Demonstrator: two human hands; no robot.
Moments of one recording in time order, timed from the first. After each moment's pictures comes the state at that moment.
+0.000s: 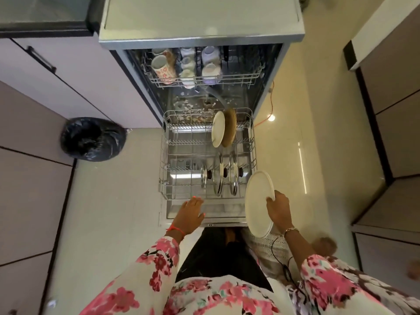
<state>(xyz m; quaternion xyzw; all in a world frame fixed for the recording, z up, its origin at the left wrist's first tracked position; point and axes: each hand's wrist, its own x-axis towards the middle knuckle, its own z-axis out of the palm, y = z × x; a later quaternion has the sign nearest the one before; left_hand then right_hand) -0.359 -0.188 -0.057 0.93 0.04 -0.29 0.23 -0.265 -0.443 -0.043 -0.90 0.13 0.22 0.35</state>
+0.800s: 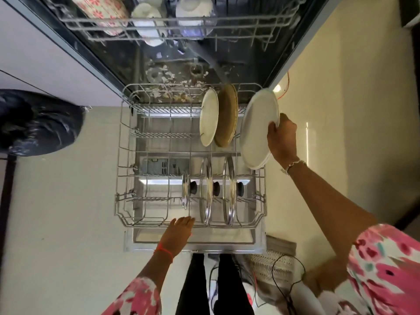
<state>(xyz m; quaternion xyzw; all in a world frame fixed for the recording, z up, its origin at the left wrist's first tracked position) -0.275 -0.185 -0.315 0.91 -0.03 -0.38 0.14 0.029 -0.369 -0.220 -0.93 0.03 0.10 0.34</state>
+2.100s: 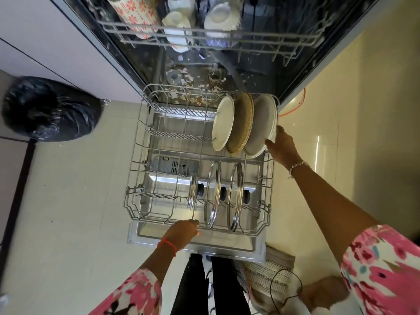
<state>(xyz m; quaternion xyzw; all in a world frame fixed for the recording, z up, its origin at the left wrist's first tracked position) -0.254 -0.185 -0.283 0.87 0.07 -0.44 0.22 0.043 -0.352 -0.221 -0.91 -0.02 0.29 0.30</state>
